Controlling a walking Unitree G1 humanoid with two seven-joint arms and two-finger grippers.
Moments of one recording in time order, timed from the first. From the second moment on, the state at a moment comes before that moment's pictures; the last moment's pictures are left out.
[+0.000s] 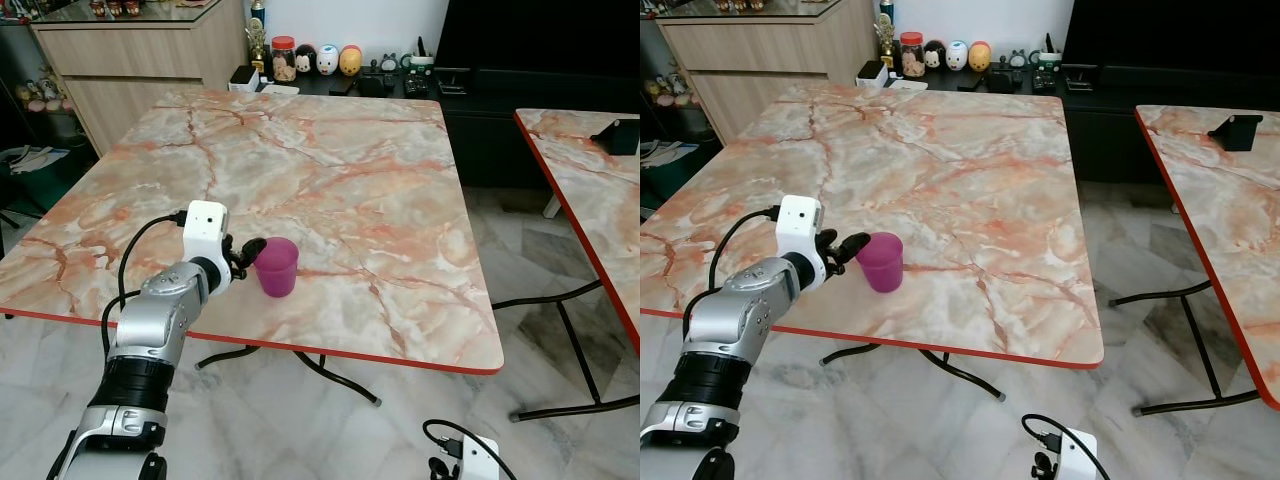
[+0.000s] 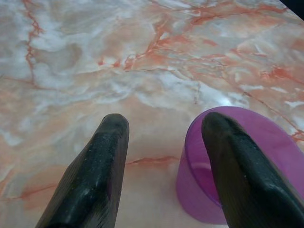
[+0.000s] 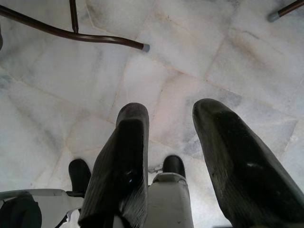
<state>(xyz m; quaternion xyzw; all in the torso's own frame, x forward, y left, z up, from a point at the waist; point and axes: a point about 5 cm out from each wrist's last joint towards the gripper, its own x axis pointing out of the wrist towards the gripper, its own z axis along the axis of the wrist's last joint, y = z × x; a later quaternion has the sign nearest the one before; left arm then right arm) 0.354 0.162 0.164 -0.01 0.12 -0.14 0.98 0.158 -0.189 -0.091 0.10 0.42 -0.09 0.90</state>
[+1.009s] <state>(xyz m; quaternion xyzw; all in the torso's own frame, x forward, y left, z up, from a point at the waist) 0.350 0.150 0.164 0.03 0.14 -0.17 0.98 0.157 -0.185 -0.092 0.09 0.42 -0.07 0.90</state>
